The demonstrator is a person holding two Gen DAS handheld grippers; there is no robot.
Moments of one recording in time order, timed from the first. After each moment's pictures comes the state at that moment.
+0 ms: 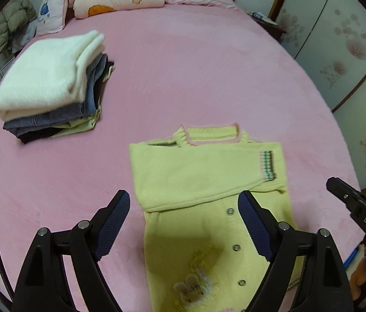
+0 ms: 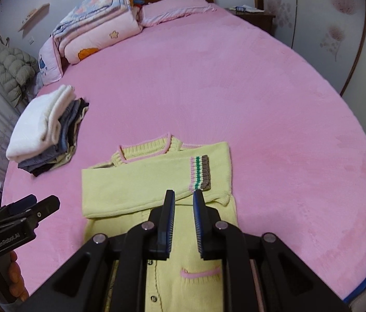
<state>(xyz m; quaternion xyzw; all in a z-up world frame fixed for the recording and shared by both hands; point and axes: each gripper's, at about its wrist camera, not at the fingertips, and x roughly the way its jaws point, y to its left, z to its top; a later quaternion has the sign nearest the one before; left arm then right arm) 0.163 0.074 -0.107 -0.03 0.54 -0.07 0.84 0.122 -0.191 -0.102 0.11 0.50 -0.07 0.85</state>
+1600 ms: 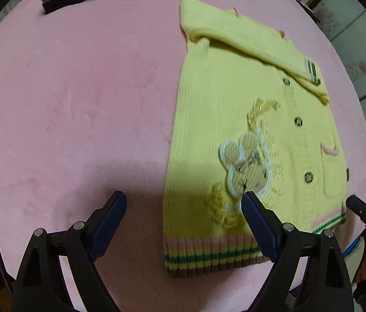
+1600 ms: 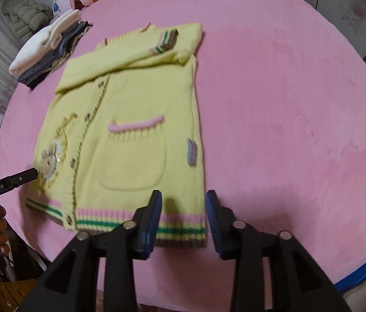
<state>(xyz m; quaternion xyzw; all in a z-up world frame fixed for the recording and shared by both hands) 0.001 0.123 -0.268 -0.11 0.63 -0.02 0.77 -0.030 -0.252 -0.222 0.07 0.61 0.01 0.79</state>
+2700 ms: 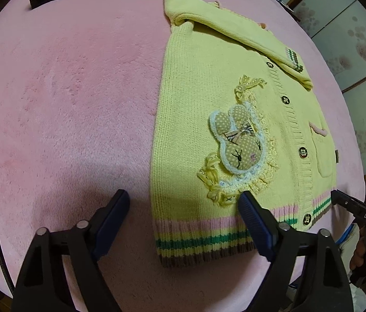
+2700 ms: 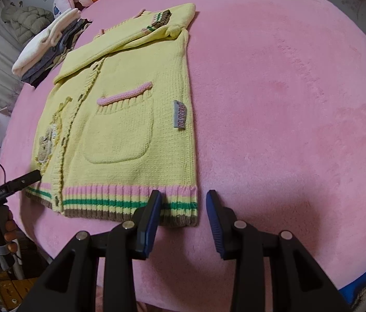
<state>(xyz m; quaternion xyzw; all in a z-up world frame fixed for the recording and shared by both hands) -0.039 0.139 -0.279 -0.14 0.61 -0.08 0.78 -0.057 -0.266 -0.247 0.12 0.62 0.03 0.78</state>
